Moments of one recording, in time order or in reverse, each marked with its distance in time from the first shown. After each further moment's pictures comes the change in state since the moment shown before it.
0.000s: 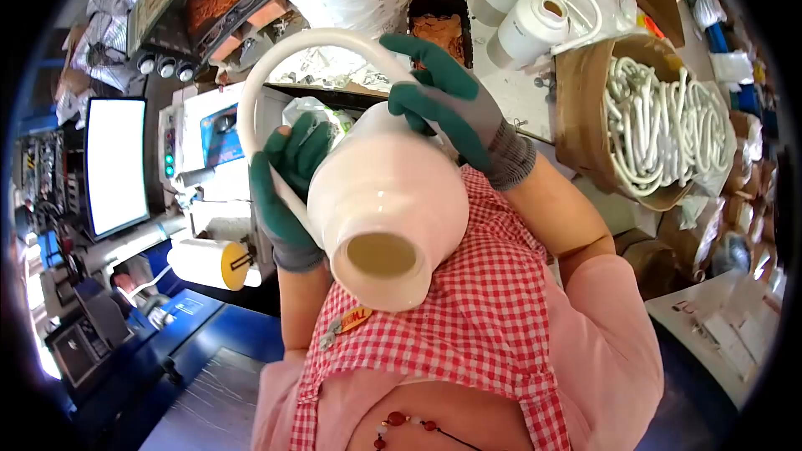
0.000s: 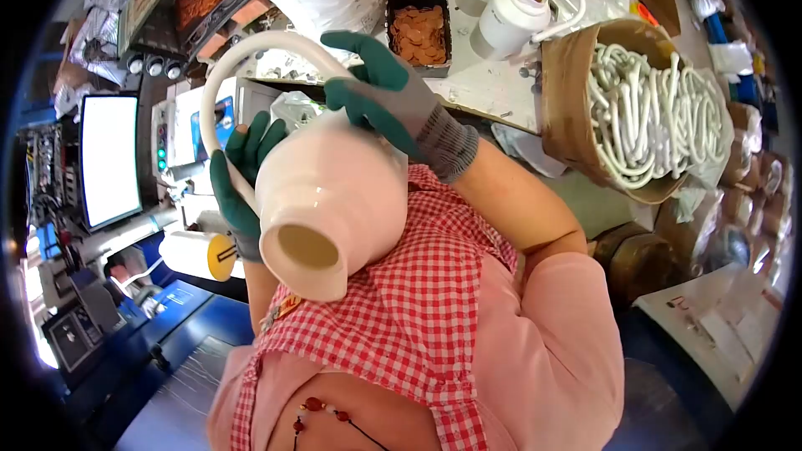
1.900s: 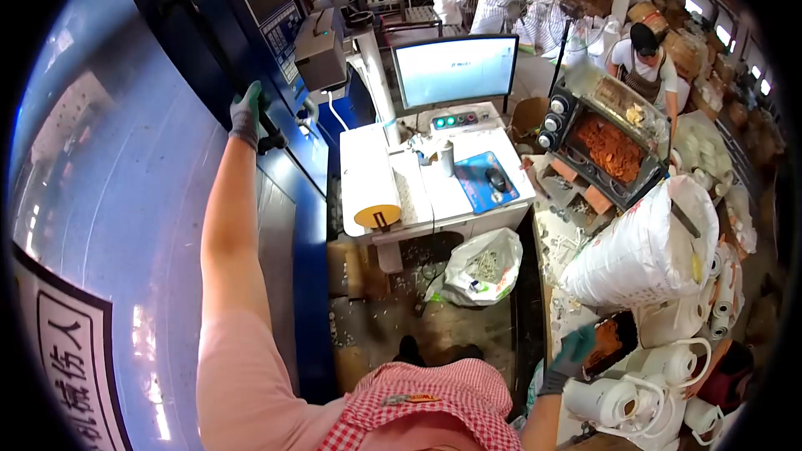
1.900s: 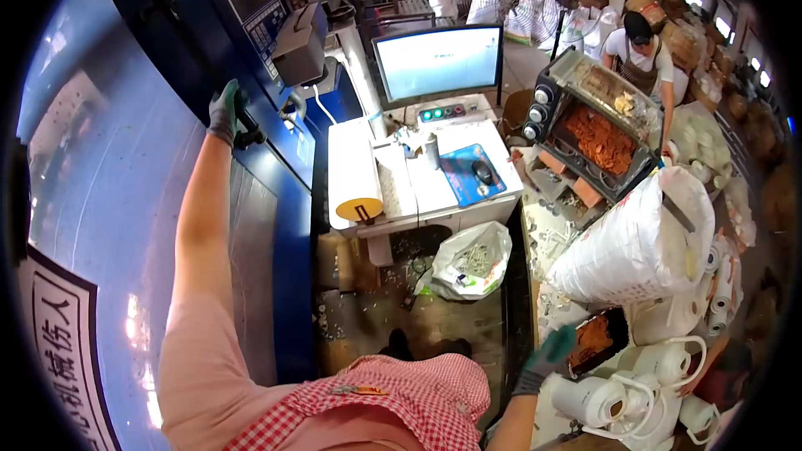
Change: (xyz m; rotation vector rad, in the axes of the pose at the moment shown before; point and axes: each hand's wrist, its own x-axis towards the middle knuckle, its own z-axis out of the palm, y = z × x) left_hand -0.167 0.347 -0.499 0.306 1.187 0.955; right_hand 0.098 0.245 -0.052 -0.434 0.231 -0.435
